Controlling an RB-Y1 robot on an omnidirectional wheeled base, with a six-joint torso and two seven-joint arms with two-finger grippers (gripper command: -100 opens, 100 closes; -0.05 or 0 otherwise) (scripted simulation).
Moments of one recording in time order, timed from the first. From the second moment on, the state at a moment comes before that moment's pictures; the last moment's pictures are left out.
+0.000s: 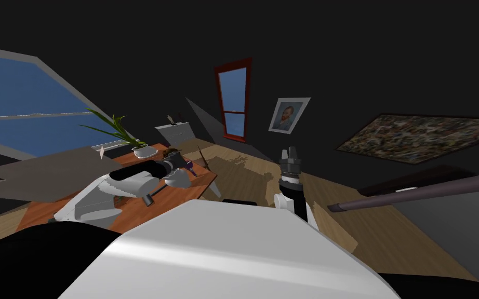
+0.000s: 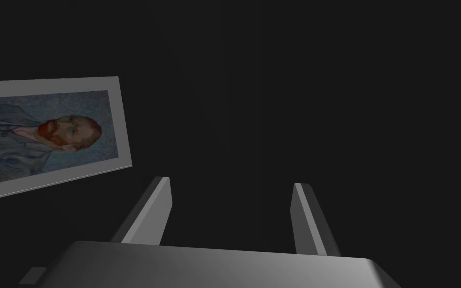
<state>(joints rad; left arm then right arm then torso) 0.50 0.71 0.47 -2.39 0.58 0.85 0.76 0.48 -0.01 0.06 -2.25 0.06 -0.48 0.03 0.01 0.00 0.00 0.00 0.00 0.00</state>
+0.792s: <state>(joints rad) 0.52 0.77 0.49 -2.35 0.67 1.07 0.81 0.48 -0.01 0.06 -2.25 0.06 -0.48 0.03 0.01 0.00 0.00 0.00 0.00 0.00</state>
